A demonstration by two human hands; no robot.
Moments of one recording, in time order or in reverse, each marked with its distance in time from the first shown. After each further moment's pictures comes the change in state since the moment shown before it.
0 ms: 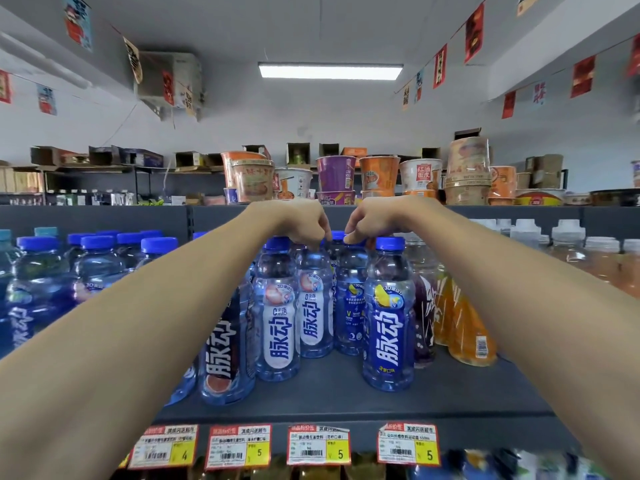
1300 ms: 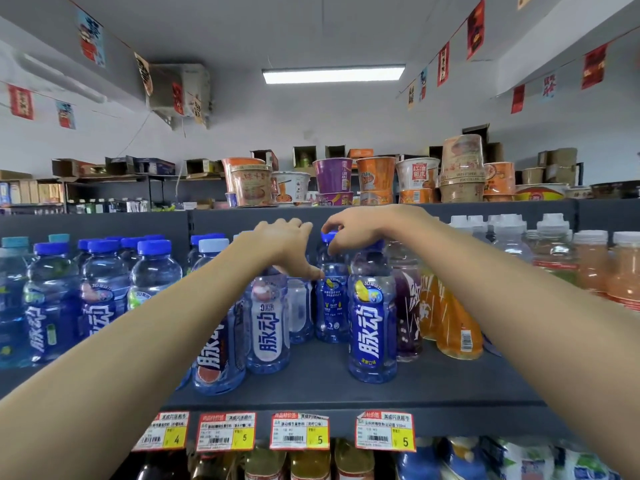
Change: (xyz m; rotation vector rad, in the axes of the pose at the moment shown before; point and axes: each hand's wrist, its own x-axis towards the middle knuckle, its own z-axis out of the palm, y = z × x) left_hand -0.043 0.028 0.033 0.443 0.079 -0.218; right_hand -0.047 -0.021 0.007 -0.209 -0.012 -0.167
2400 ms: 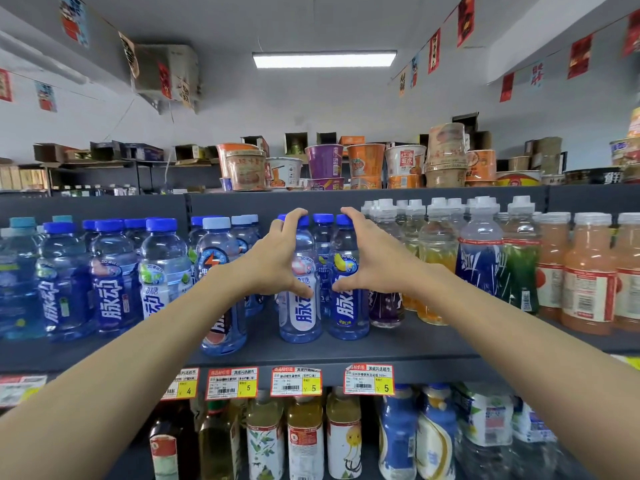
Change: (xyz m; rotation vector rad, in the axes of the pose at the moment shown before) left_hand -0.077 0.013 0.041 -0.628 0.233 0.149; right_hand -0.075 0.016 0.094 0.226 0.450 -0.082
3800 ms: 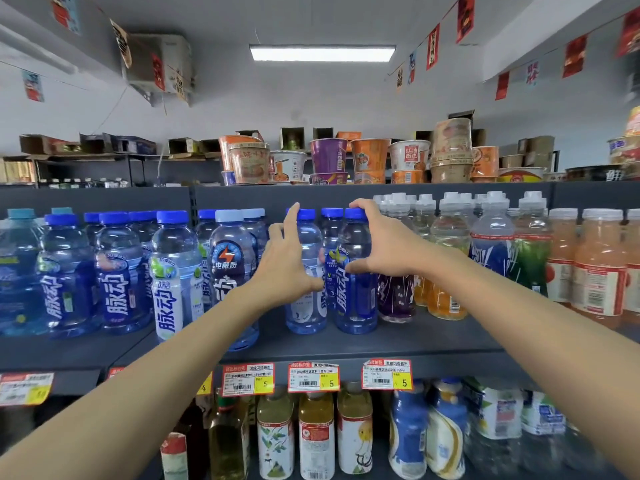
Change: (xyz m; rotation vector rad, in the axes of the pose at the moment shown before) left_hand -0.005 -0.018 0.034 -0.170 0.221 -0.070; right_hand 0.017 -0.003 -0.001 0.048 -0.041 0.070
